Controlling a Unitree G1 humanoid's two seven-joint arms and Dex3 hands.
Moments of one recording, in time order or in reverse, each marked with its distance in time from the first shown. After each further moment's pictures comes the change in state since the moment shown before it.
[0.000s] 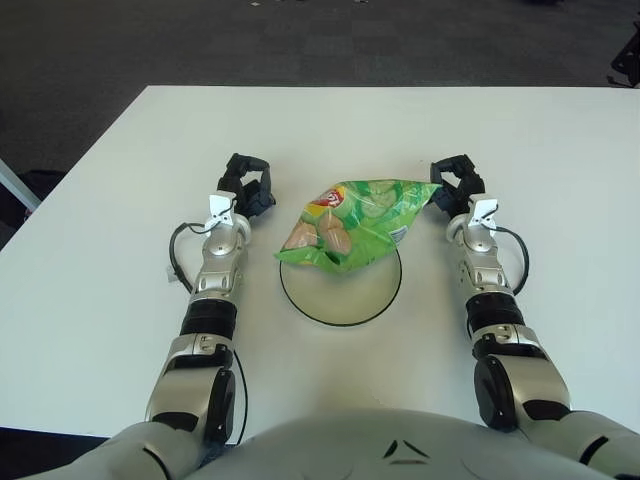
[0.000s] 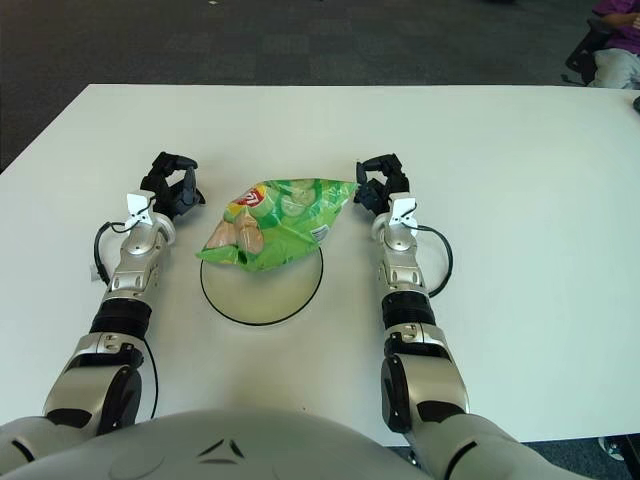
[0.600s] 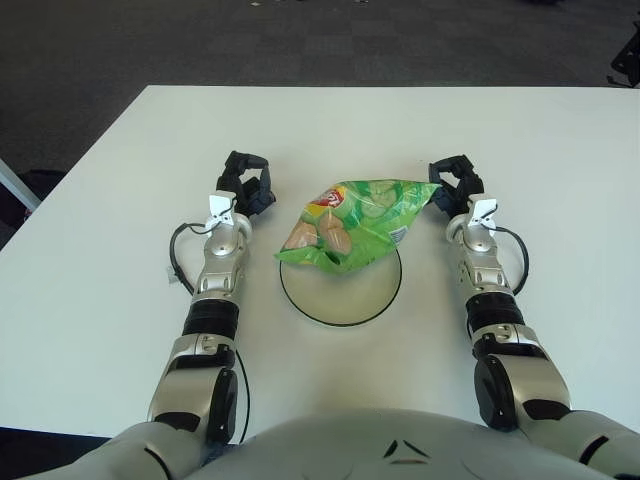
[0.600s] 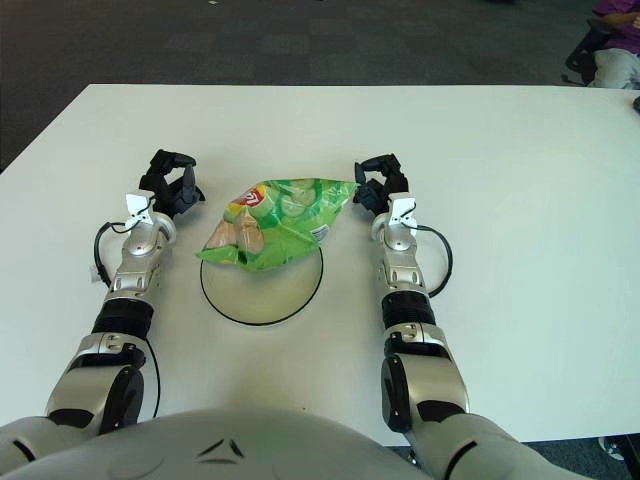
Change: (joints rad) left arm 0.000 -0.015 0.003 0.000 0.003 -0.040 0.026; right arm -0.001 -0.001 0.002 0.003 0.000 0.000 0.002
